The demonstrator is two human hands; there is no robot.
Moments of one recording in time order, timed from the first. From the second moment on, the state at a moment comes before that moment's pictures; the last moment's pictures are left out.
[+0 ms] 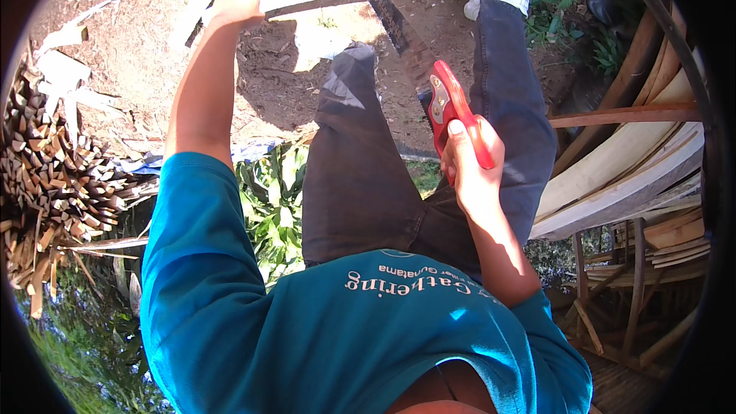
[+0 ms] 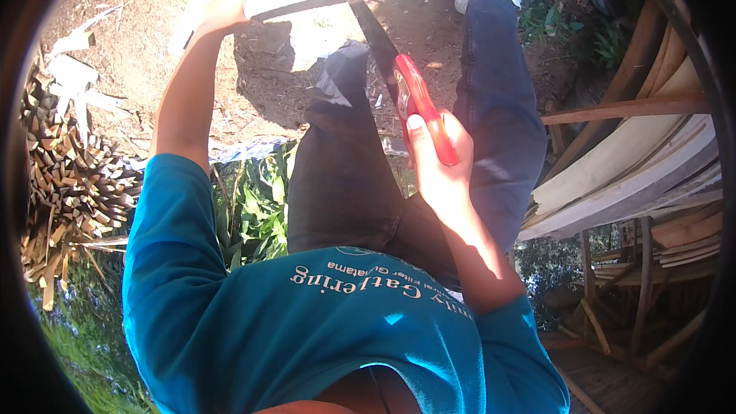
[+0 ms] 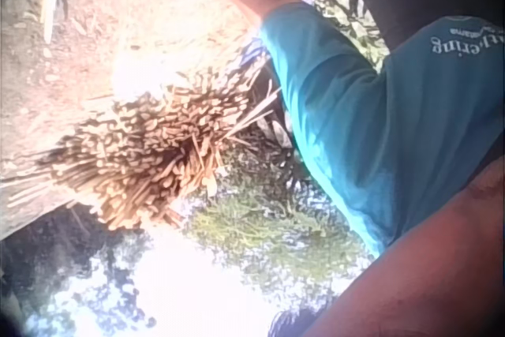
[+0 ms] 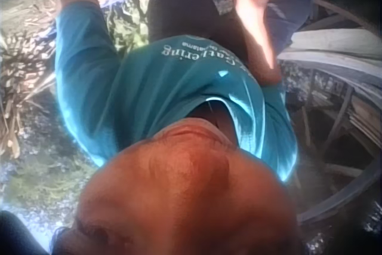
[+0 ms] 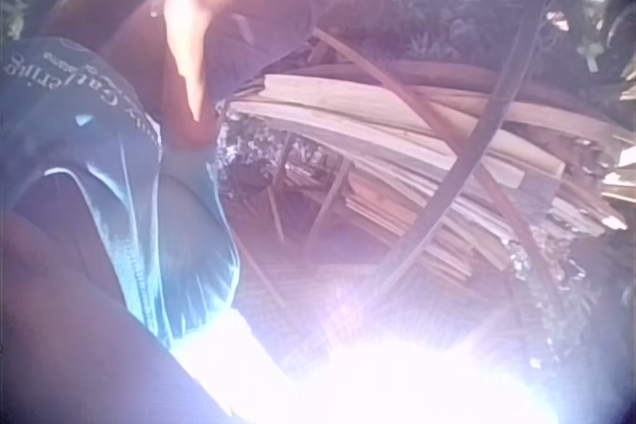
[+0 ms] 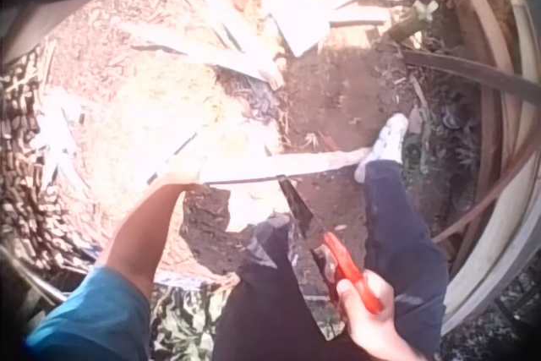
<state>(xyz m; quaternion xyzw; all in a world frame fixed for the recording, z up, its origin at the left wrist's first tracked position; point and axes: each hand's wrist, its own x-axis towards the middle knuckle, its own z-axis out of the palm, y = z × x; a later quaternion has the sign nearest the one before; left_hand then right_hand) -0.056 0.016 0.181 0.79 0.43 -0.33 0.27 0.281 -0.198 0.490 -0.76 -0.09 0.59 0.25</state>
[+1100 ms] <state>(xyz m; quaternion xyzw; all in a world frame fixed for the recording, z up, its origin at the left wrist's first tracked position) -0.048 0.004 0.200 0.79 0.43 -0.35 0.27 0.245 -0.175 0.371 -0.75 -0.19 0.54 0.33</state>
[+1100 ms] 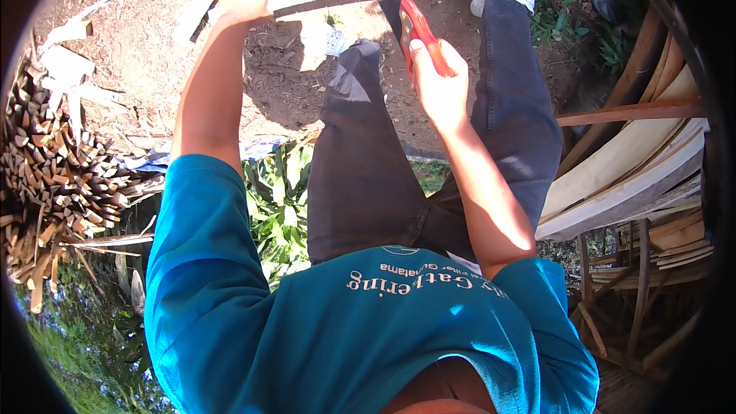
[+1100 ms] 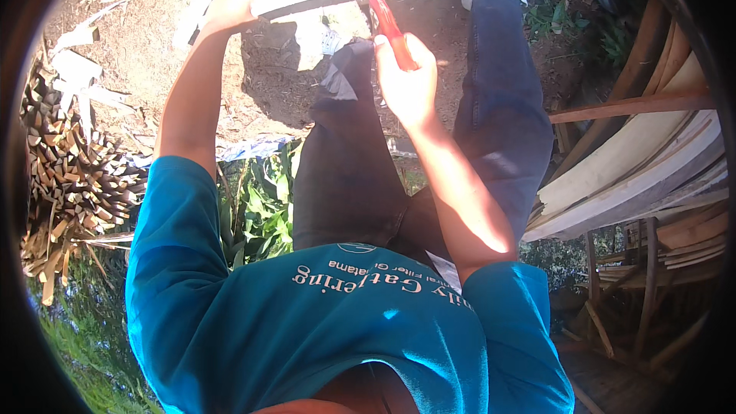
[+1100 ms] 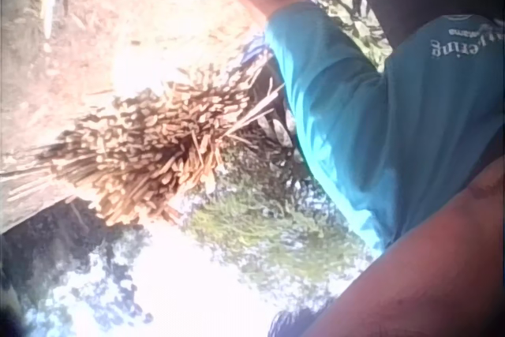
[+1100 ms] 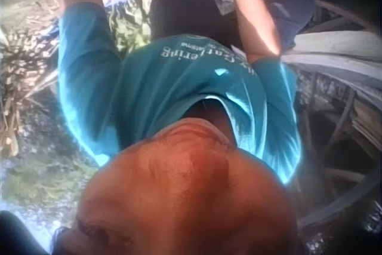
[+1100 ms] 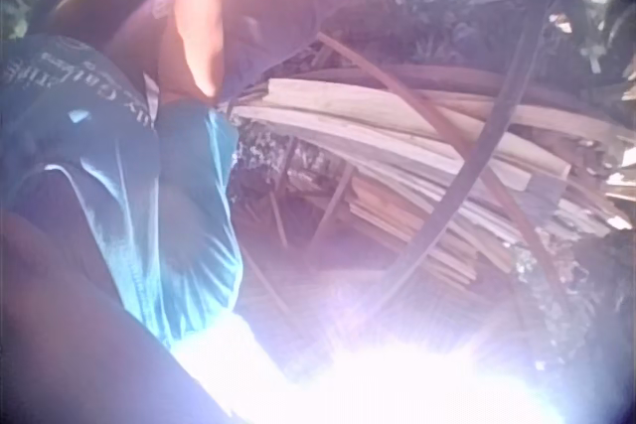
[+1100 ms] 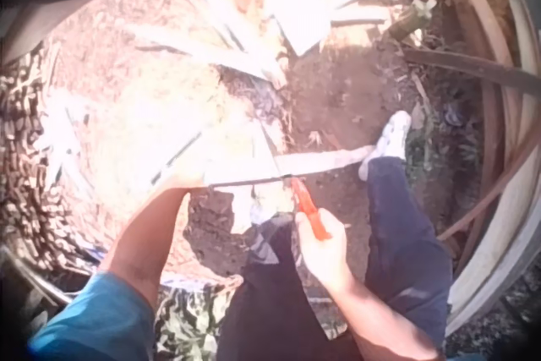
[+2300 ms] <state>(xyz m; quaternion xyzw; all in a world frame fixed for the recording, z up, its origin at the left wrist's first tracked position) -0.059 0.015 0.216 0.78 0.43 -0.37 0.26 0.259 -0.199 0.430 -0.76 -0.20 0.55 0.29</state>
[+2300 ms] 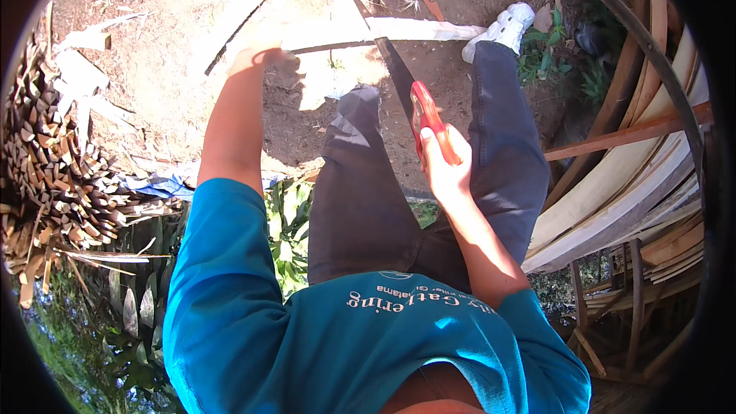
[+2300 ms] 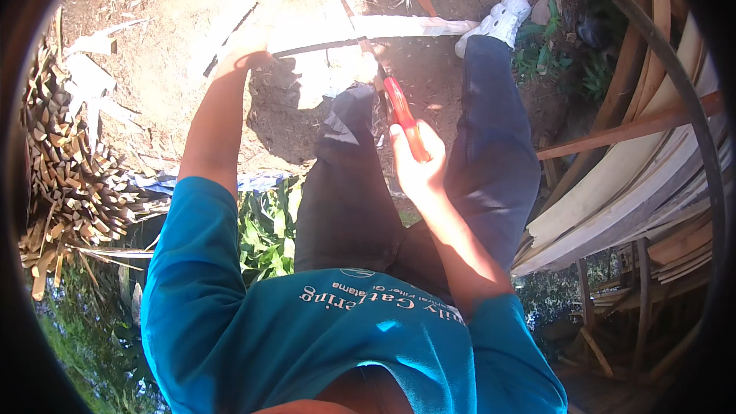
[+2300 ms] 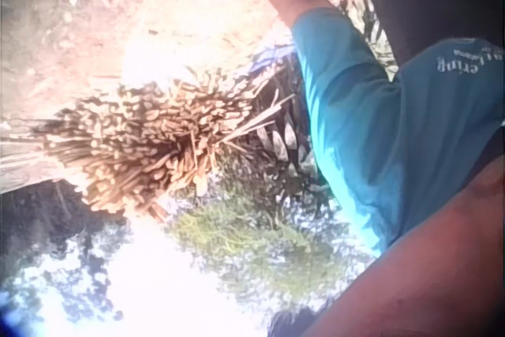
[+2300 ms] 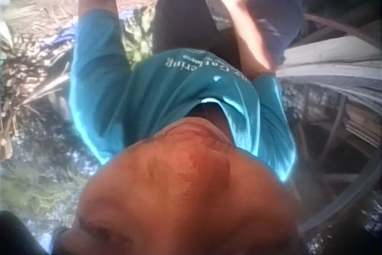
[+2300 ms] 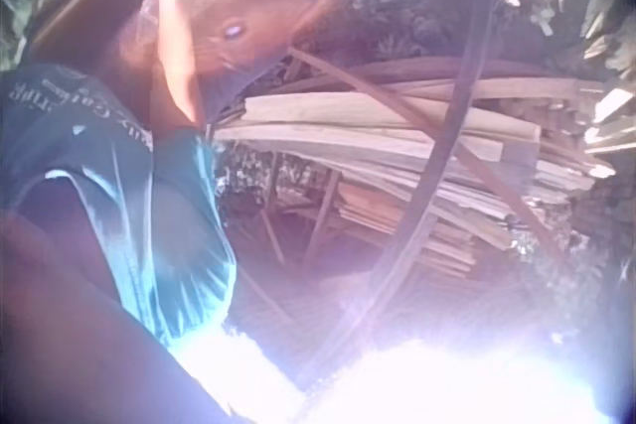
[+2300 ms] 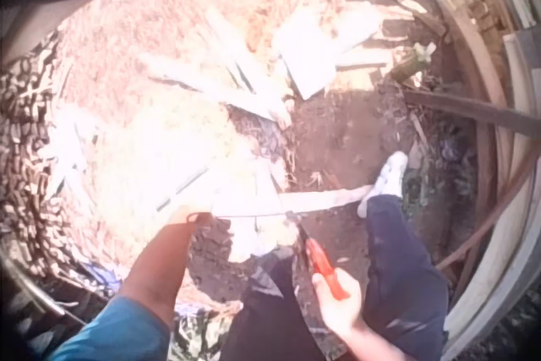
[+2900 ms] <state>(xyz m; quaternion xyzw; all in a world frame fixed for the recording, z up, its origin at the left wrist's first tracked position) -0.065 0.010 0.228 0.78 0.44 -0.36 0.26 0.260 -0.202 0.443 -0.74 -0.15 0.58 0.29</state>
